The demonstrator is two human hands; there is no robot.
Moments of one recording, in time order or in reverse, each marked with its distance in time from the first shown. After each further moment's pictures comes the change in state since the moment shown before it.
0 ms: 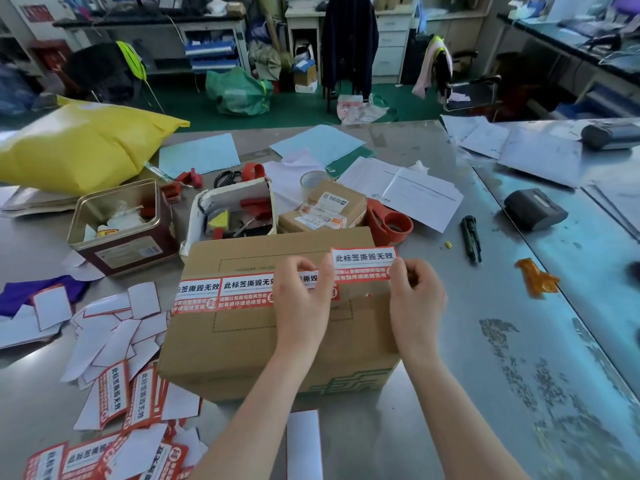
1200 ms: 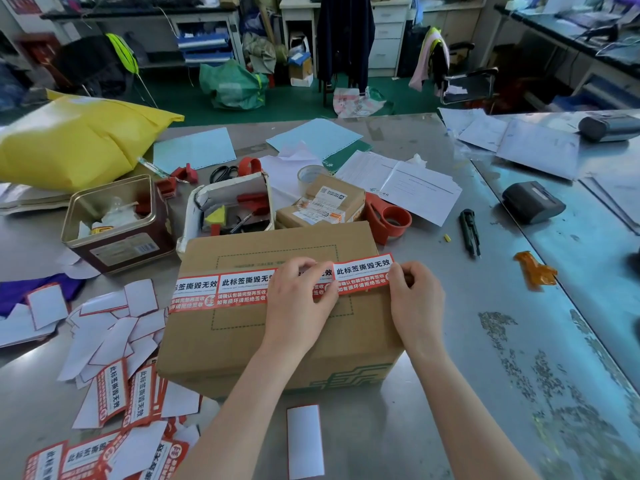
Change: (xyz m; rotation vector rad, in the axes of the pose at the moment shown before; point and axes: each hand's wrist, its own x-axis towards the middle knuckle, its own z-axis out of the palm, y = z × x) left_hand 0.003 -0.016 -0.011 0.433 -0.213 0.269; right_hand 0.004 0.011 -0.003 -0.154 -0.098 0.065
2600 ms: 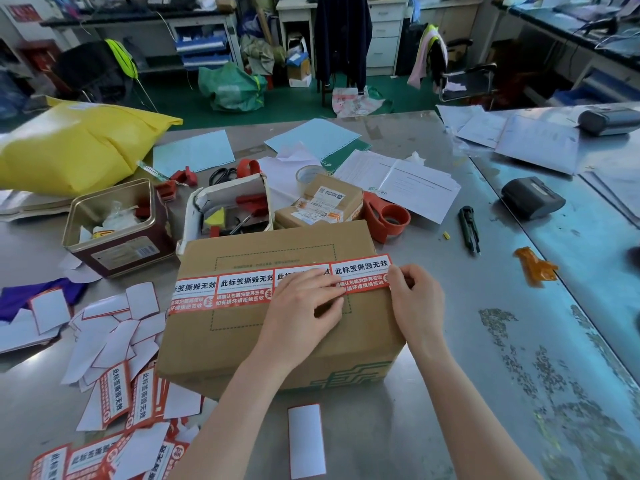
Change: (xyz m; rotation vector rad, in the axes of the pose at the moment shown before) left_hand -0.010 -0.004 -0.005 -0.048 -0.090 0.257; right_hand 0.006 0.013 -0.003 -0.039 -0.040 0.016
